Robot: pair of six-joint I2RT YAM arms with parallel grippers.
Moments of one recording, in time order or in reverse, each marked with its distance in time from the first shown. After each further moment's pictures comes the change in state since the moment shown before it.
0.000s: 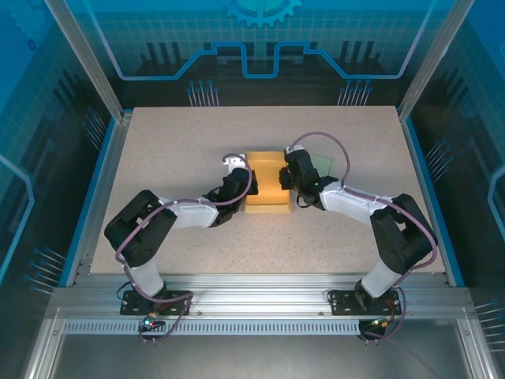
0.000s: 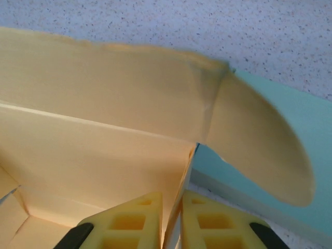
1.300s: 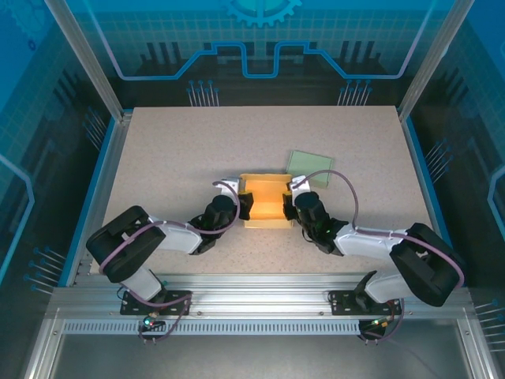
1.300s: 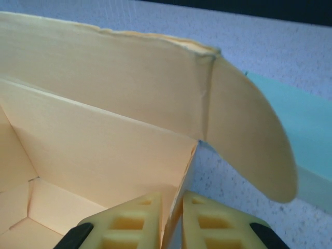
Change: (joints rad) left arm -0.053 -0.153 -0.366 0.374 0.157 0.135; right arm 0.177 -0.253 -0.477 0.497 0.142 -0.142
